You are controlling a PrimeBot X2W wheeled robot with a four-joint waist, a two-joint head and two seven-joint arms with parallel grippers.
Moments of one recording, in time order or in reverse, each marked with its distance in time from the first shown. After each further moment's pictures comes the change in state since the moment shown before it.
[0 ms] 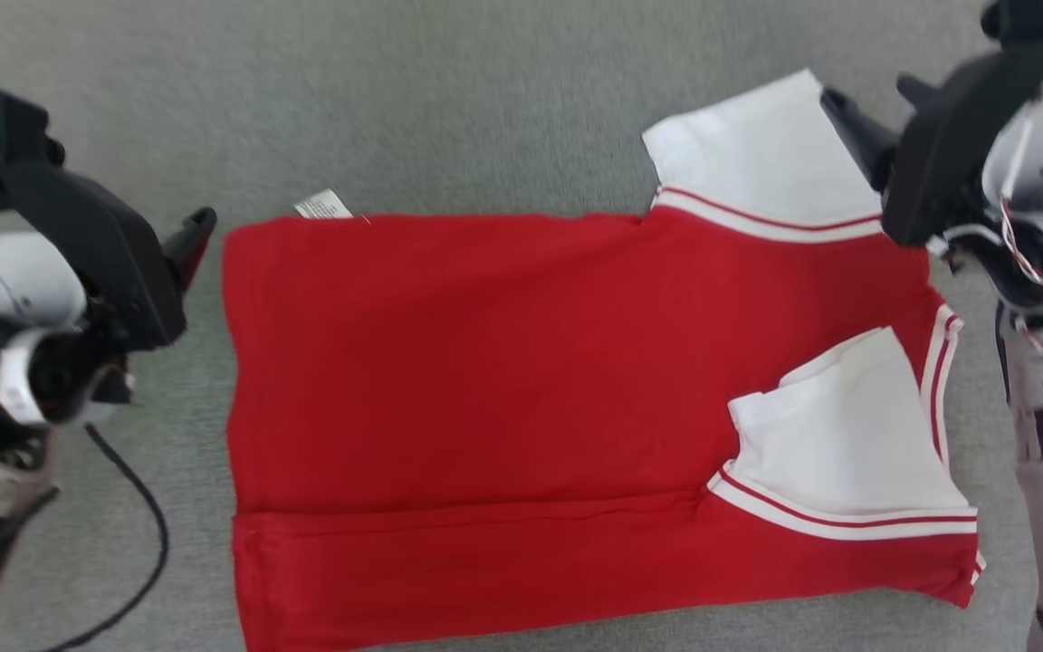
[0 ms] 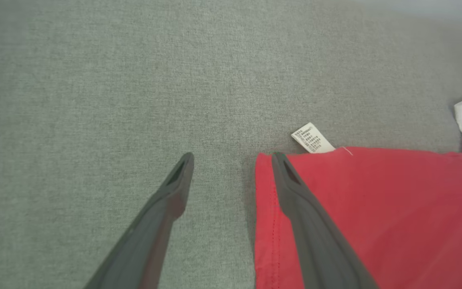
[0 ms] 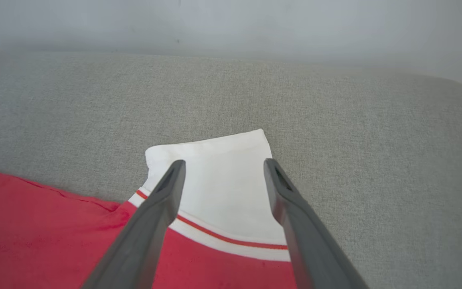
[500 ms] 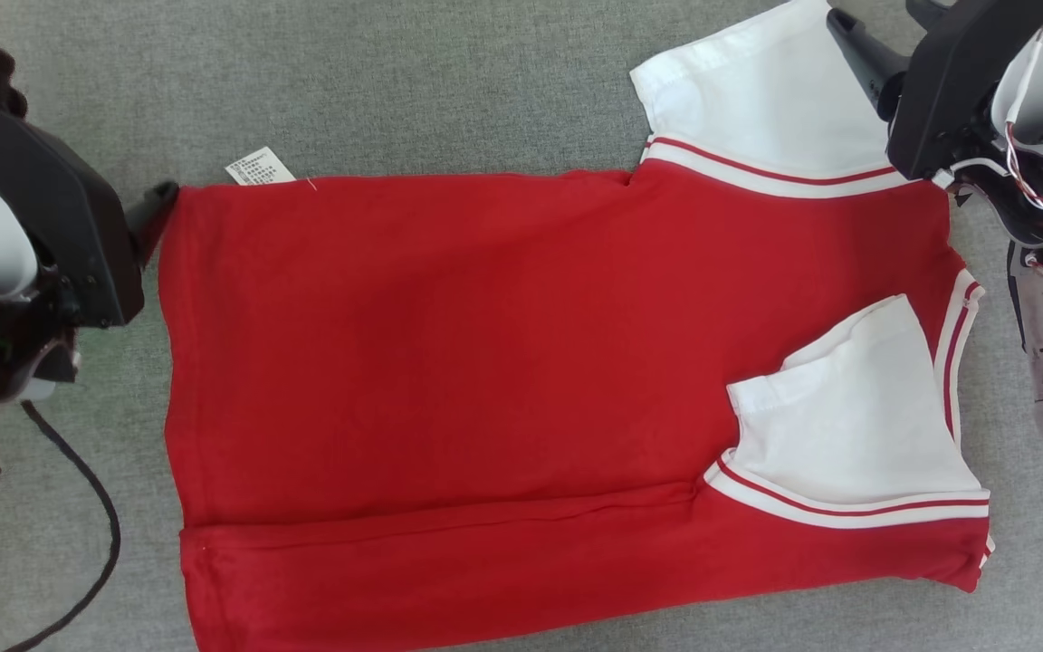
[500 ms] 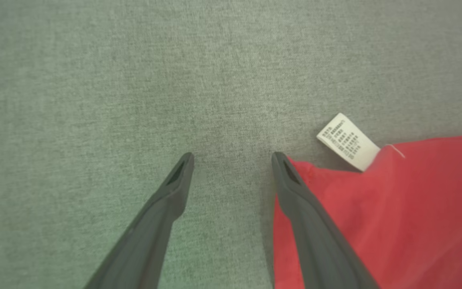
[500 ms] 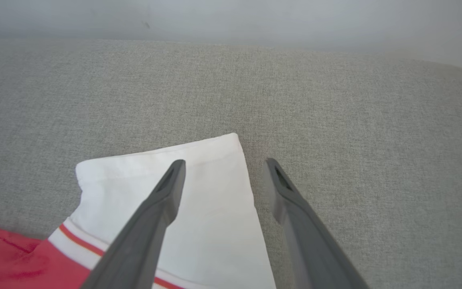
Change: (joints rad) left arm -0.078 0.098 -0.036 -0.085 0.024 0.000 0.145; right arm -0.155 -0.039 0.082 0.173 0.041 0.000 -0.129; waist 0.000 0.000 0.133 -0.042
